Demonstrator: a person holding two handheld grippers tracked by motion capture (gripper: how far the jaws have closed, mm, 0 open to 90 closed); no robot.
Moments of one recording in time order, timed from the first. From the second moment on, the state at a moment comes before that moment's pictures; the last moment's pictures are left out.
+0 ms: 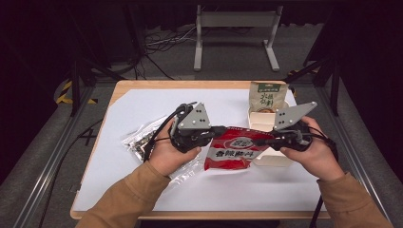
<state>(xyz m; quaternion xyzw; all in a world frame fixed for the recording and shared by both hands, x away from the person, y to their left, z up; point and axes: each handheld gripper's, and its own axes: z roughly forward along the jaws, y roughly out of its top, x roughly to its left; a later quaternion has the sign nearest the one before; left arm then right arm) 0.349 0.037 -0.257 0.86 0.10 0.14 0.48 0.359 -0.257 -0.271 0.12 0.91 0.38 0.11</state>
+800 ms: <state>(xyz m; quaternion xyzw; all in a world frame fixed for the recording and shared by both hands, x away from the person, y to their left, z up) 0.357 0.070 -0.280 0.83 0.17 0.15 0.51 0.379 -0.261 -0.228 0.13 0.90 0.40 0.09</state>
